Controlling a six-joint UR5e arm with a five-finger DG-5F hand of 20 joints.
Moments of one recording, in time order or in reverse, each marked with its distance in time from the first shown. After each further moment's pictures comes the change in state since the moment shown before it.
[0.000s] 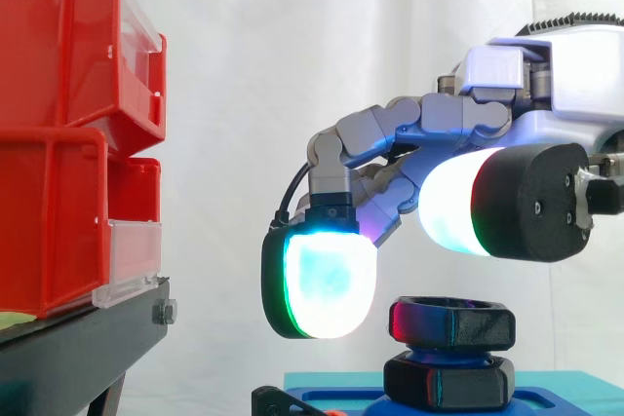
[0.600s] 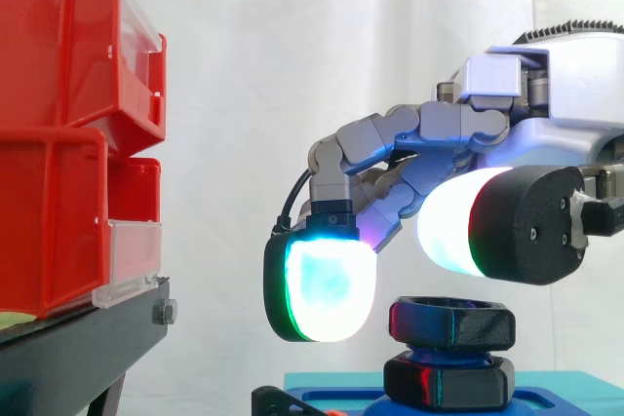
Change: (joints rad) arm -0.004 0.000 0.000 -0.005 0.003 -0.011
